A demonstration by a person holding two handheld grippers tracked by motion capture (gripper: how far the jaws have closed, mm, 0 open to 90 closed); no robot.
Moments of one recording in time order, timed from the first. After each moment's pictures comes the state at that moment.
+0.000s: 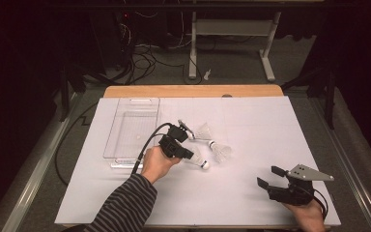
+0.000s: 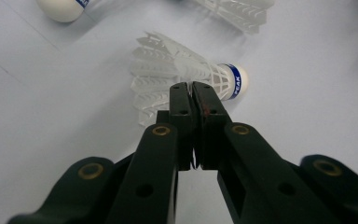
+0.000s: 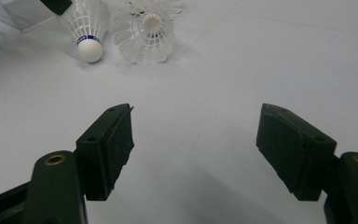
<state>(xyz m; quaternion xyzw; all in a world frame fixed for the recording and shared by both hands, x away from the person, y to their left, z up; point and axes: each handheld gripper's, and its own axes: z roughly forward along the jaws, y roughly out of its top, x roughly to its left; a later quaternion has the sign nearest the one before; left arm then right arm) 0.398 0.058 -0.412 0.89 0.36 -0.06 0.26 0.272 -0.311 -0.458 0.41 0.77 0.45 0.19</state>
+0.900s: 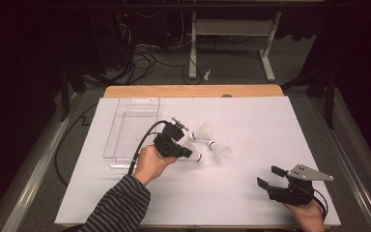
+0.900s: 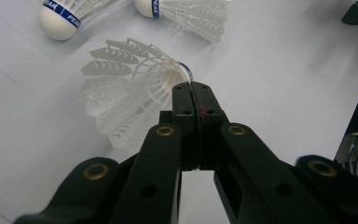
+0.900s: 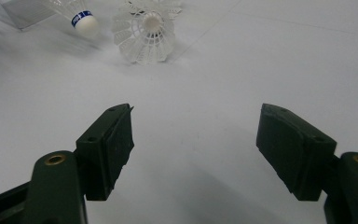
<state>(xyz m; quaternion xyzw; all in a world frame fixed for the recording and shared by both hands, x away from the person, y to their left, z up) 0.384 0.071 -0.385 0.89 0.34 -0.06 0.29 0.272 -0.311 -0.458 0.41 0.77 0.45 0.19</state>
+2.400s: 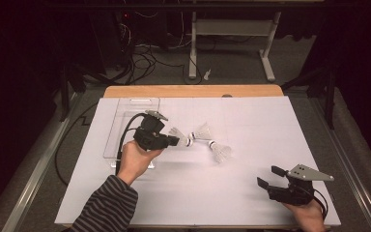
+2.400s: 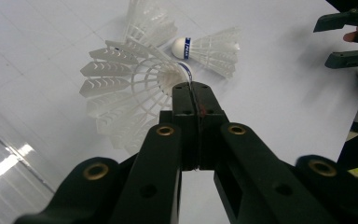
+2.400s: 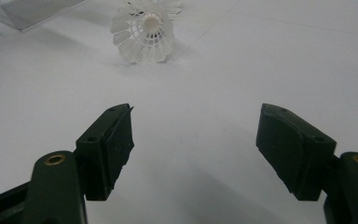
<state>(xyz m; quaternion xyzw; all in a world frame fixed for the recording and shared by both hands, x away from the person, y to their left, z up) 0.375 0.117 -0.354 0.86 0.37 0.00 0.37 0.272 -0.311 -0.458 0.41 0.77 0.45 0.19</state>
